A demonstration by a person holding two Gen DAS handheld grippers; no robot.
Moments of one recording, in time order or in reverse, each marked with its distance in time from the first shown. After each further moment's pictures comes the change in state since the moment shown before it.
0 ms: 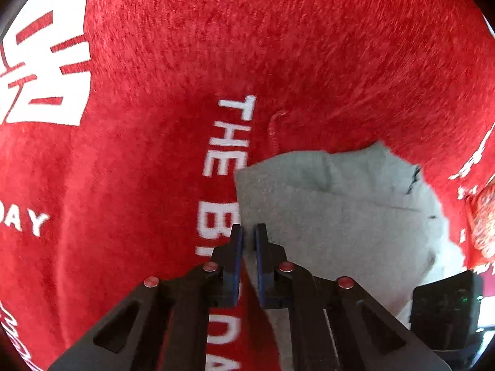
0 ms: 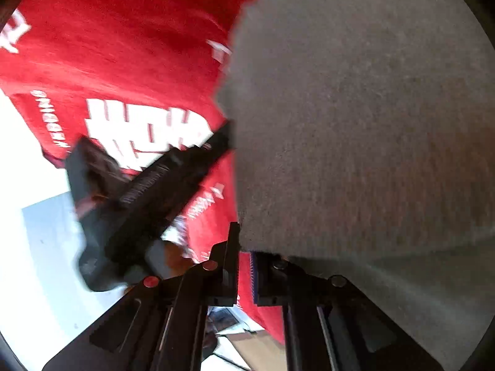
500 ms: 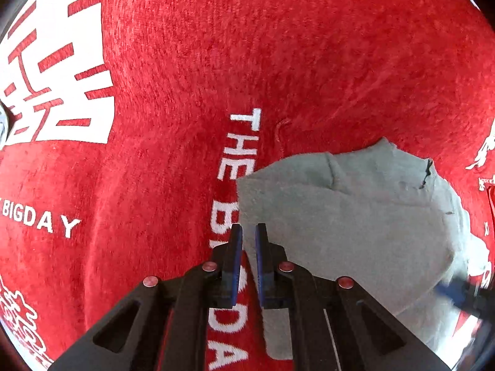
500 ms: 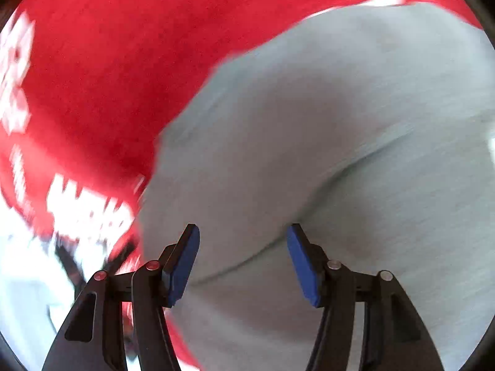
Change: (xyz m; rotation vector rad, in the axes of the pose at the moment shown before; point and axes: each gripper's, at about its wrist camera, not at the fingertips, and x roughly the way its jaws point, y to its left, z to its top) left arm -0.022 -0.027 -0.015 0.044 -0.085 0.125; right arm -0.256 -0.063 0.023 0.075 -0.470 -0.347
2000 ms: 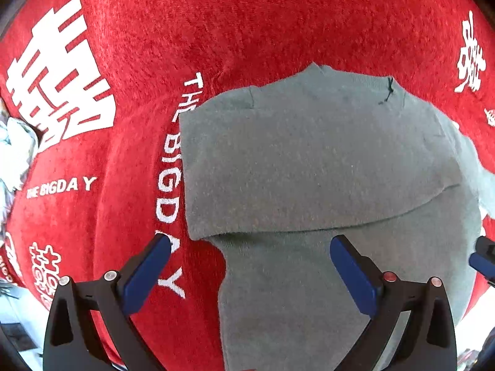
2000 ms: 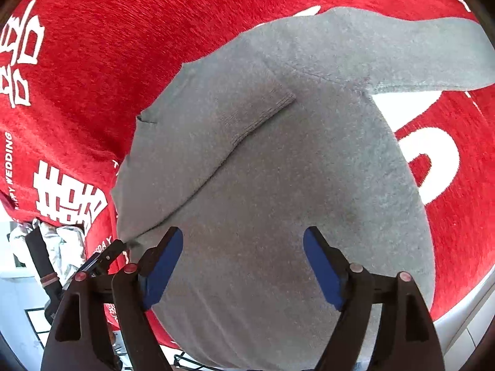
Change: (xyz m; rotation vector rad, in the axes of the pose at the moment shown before) left arm -0.046 -0.114 -0.081 0.158 0.074 0.195; right arm -0.061 -0.010 -0.062 -0.139 0.016 -0.108
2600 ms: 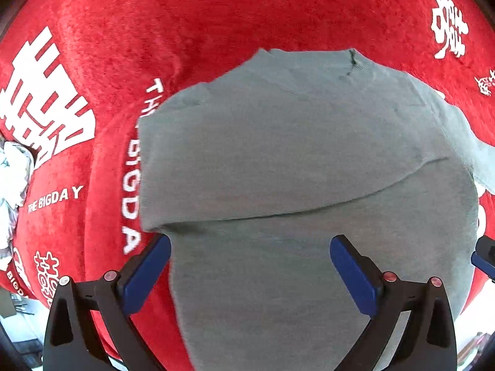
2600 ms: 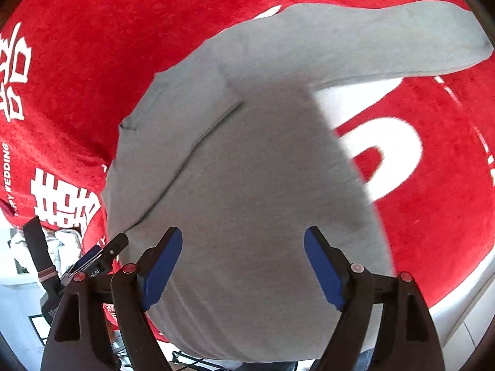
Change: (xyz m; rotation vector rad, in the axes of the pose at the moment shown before) left arm 0.000 -0.066 -0.005 0.086 0.034 0.015; right arm -0.021 -0.060 0.010 0.062 0.016 -0.003
